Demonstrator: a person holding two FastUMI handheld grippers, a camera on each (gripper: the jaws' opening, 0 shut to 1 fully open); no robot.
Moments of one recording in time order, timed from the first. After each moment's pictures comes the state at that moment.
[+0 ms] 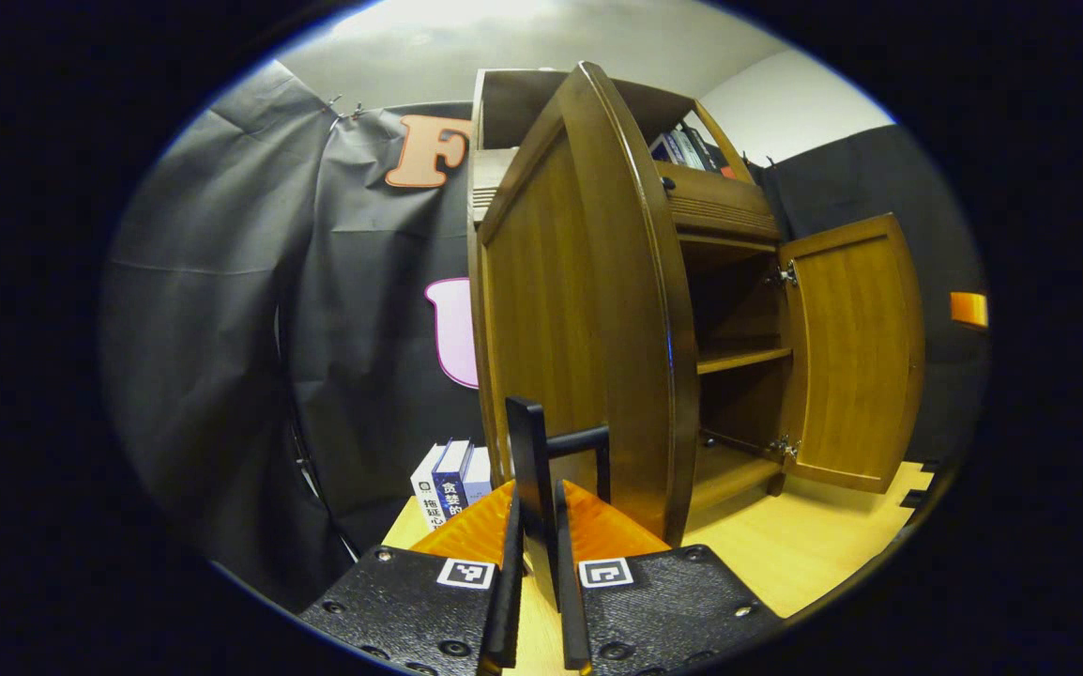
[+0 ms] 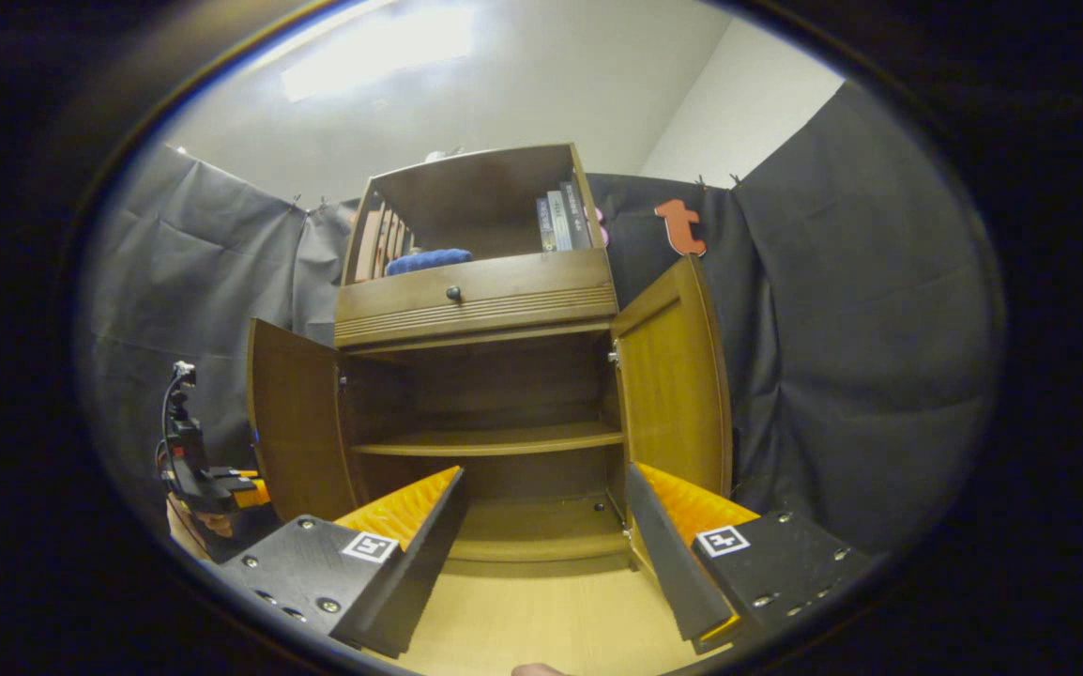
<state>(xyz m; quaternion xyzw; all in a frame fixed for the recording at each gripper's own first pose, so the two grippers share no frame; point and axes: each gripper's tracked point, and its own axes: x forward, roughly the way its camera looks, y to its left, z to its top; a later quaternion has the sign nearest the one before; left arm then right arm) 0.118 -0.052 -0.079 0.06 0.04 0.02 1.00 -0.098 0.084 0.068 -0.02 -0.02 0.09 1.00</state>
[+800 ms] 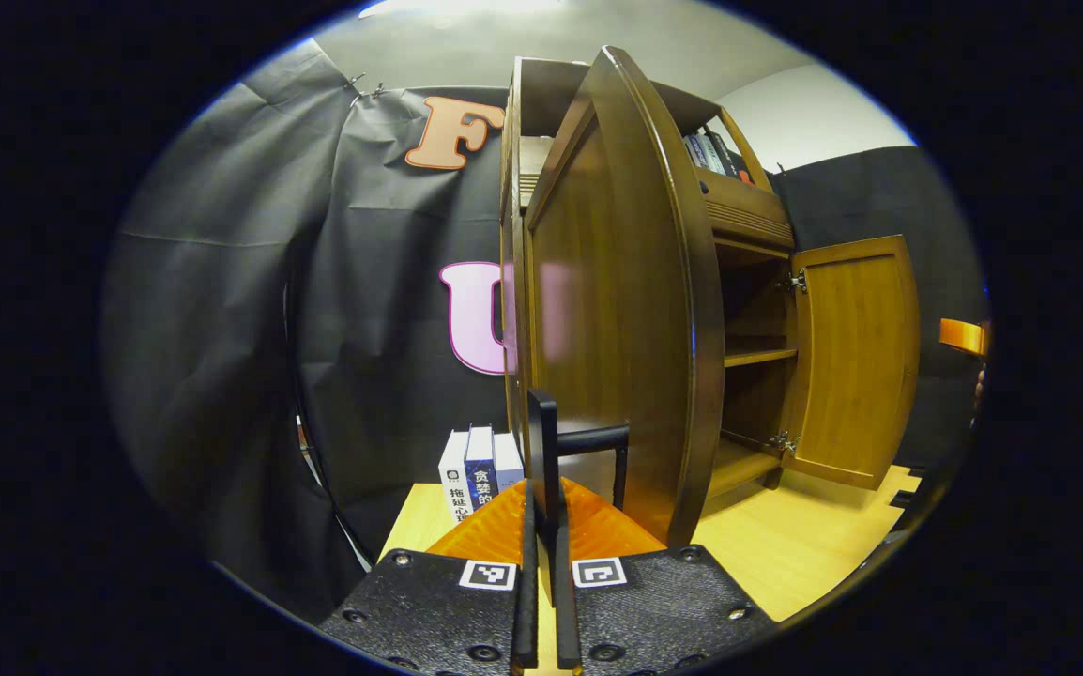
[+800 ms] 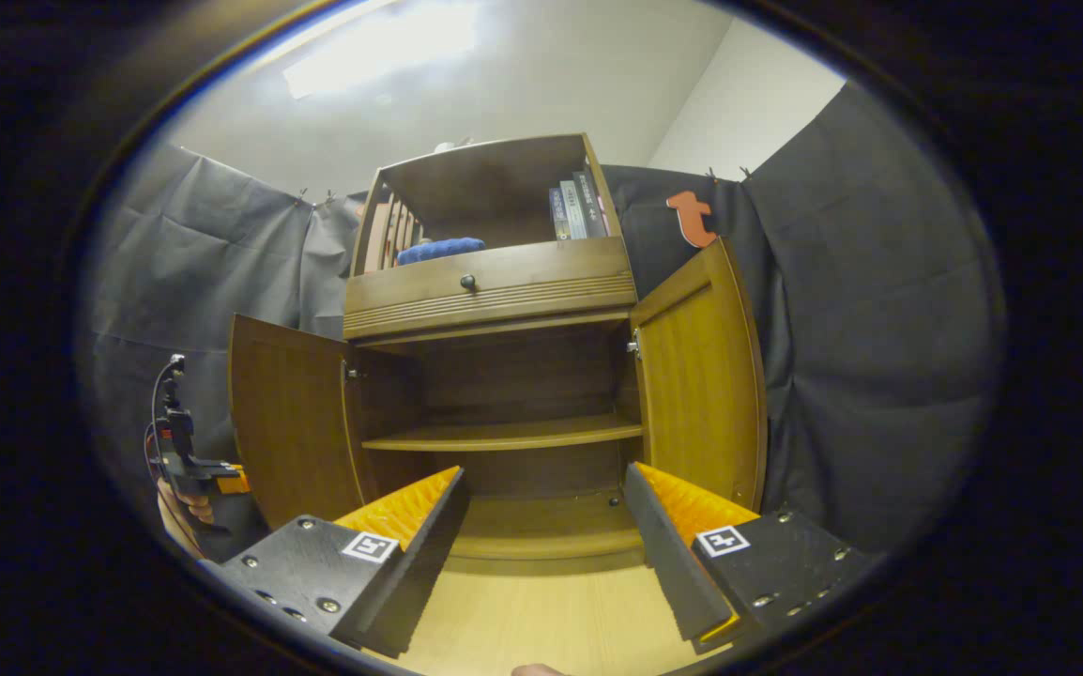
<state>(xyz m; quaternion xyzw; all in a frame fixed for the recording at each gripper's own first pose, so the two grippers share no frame) 0.112 -0.046 -0.084 0.03 0.05 0.00 1.00 -0.090 0.098 0.056 -0.02 -0.01 0.10 0.99</state>
